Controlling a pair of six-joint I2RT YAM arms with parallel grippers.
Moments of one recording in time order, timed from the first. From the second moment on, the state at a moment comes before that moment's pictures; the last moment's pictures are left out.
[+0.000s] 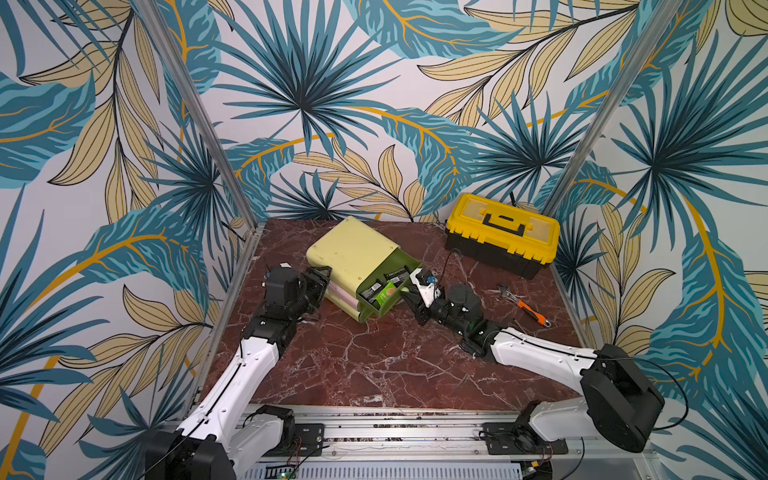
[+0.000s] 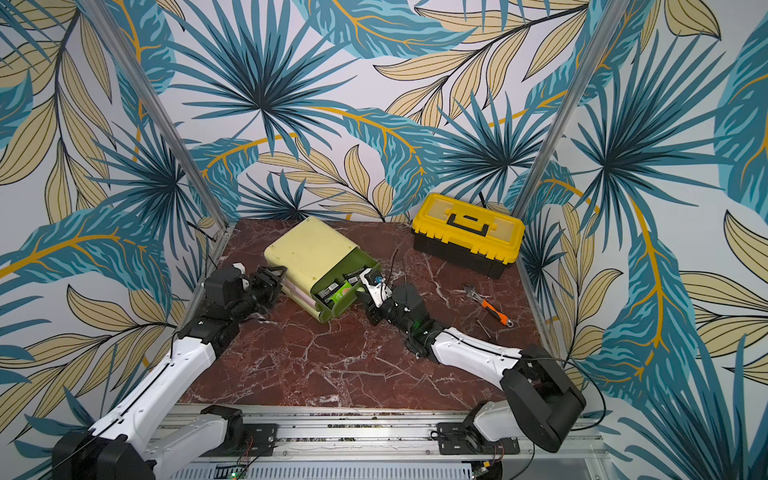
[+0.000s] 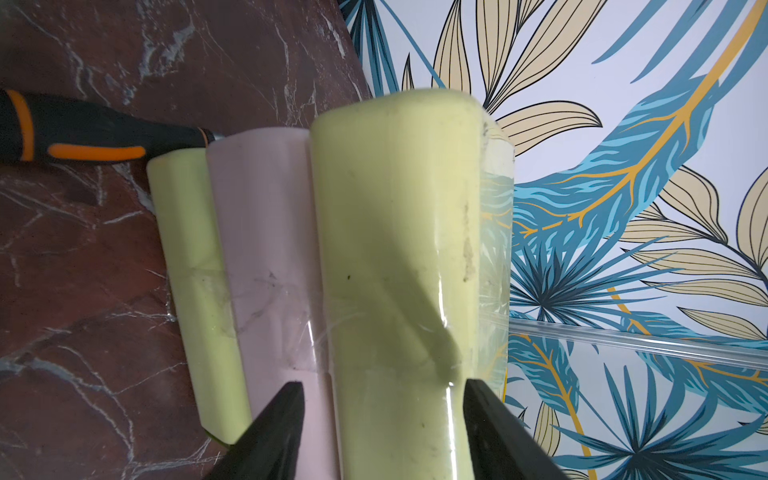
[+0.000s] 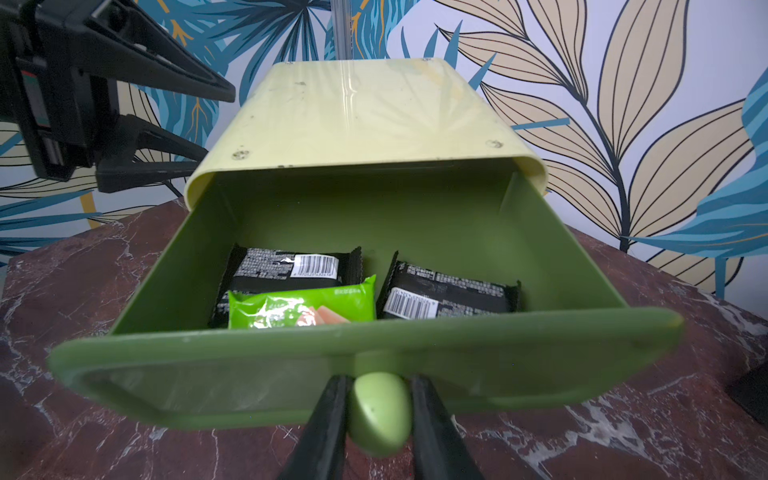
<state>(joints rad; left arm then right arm) -0.16 1.04 0.73 -0.11 0.19 -1.28 0.69 1.38 0.69 0.46 -0.07 -0.05</state>
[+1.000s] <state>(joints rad) -0.16 1.05 0.73 -0.09 0.19 -1.27 0.69 1.27 0.62 0.36 -0.06 -0.05</state>
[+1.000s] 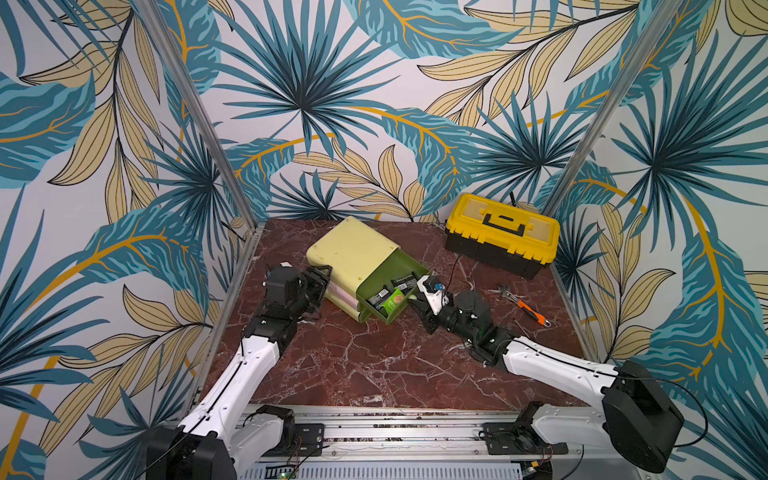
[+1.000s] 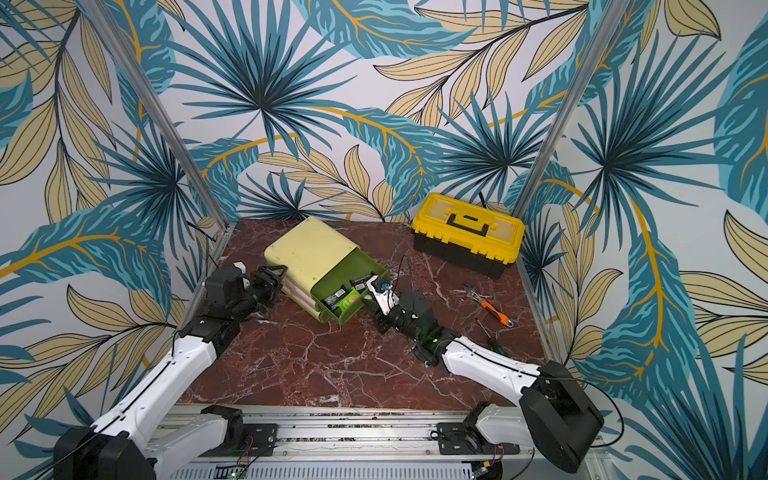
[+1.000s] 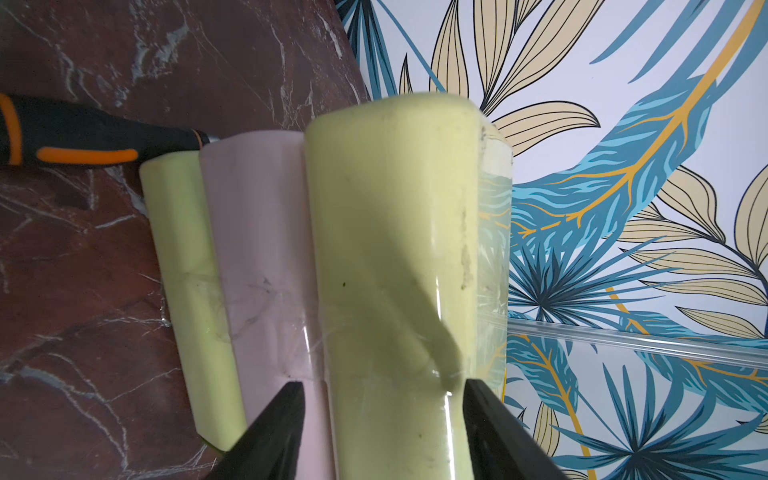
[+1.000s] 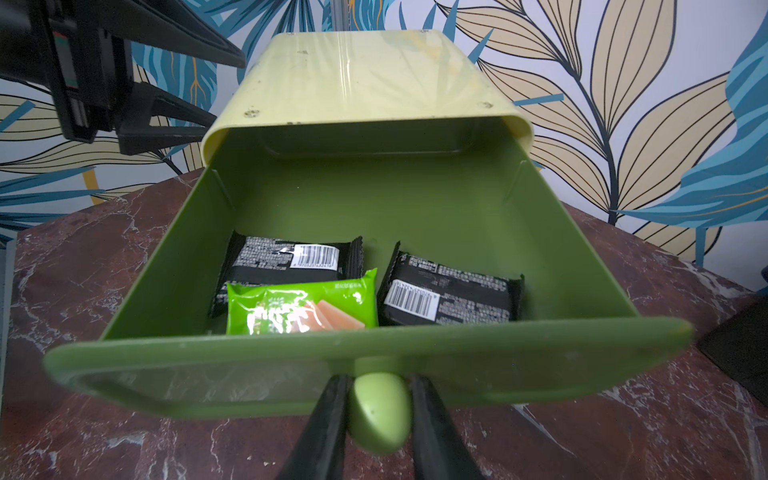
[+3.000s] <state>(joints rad) -0.68 1.59 1.58 -1.01 0.12 -0.26 0.69 1.25 0.56 0.34 0.00 -0.04</state>
